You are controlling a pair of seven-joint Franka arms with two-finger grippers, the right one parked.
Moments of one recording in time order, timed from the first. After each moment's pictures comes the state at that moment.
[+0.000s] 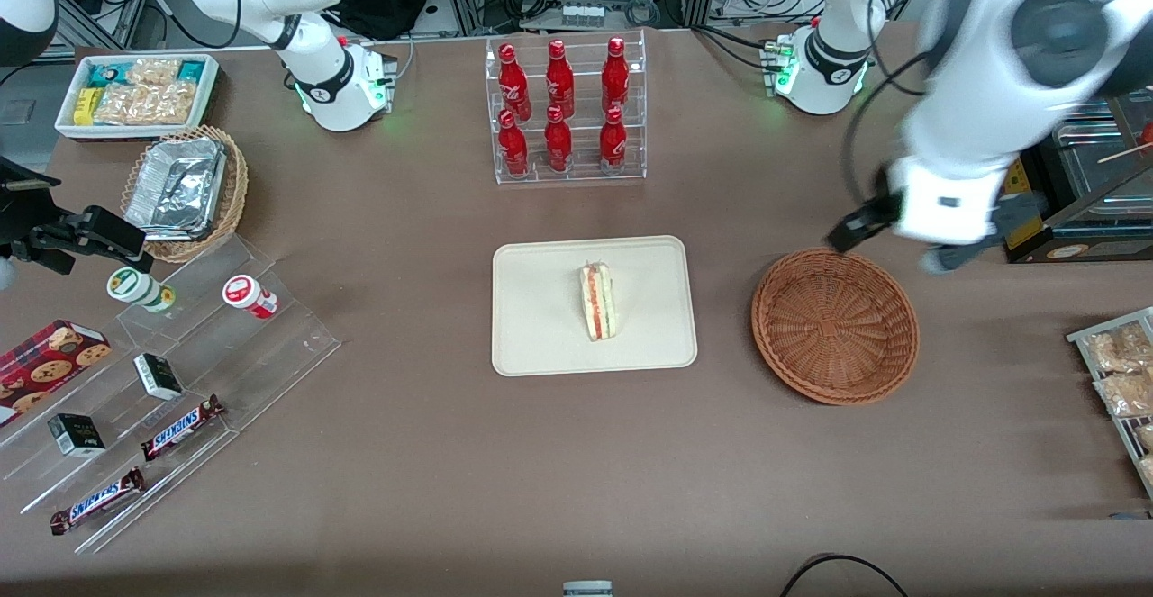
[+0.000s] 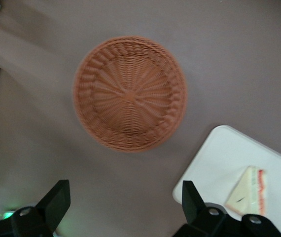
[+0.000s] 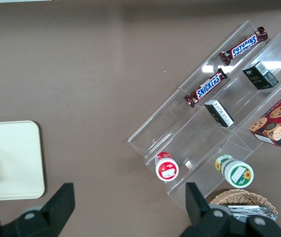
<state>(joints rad) 0.00 0.04 -0.26 -1.63 0.05 1.55 -0.74</state>
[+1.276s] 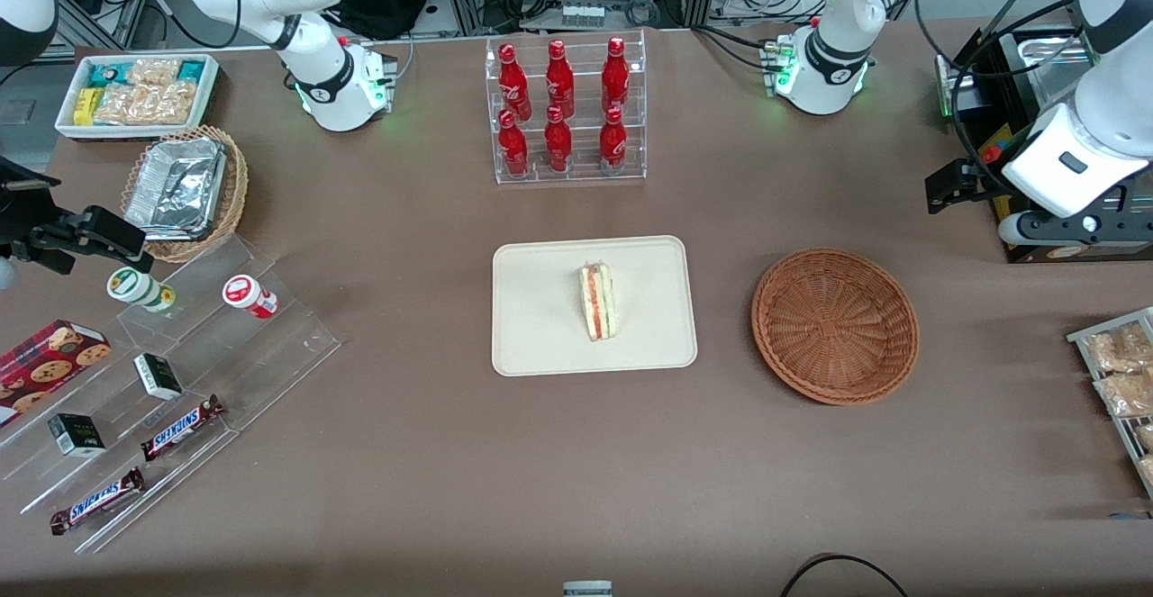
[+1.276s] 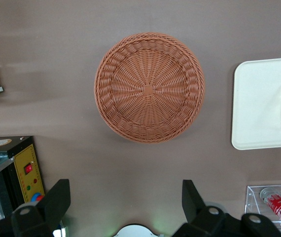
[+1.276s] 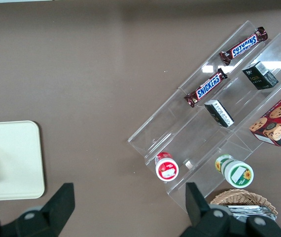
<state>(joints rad) 0.01 0.02 -0.12 -1.58 0.02 1.48 -0.08</state>
